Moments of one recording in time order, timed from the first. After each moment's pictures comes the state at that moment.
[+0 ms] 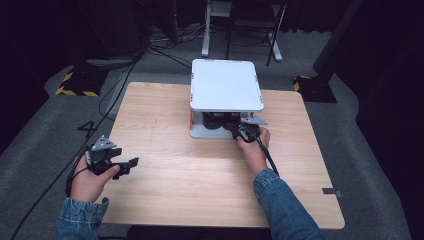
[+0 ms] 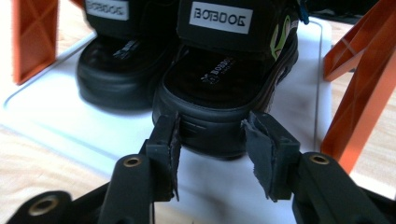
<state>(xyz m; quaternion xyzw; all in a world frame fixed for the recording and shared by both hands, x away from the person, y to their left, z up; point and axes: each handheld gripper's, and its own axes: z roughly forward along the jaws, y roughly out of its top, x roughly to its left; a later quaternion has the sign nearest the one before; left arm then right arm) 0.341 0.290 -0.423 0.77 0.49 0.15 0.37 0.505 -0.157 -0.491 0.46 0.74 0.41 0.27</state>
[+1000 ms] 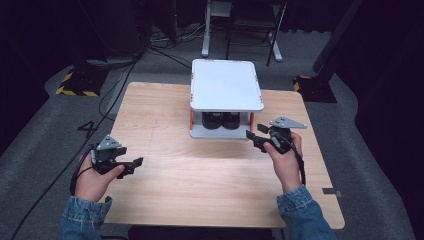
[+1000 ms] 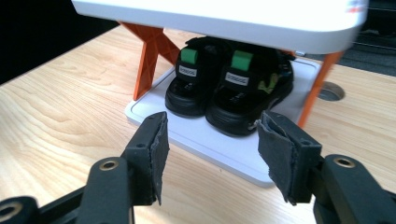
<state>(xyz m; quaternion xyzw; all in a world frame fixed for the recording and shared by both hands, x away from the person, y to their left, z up) 0.344 0.279 -0.420 0.78 0.47 0.15 0.37 0.422 -0.217 -0.394 0.42 0.75 0.47 0.21</state>
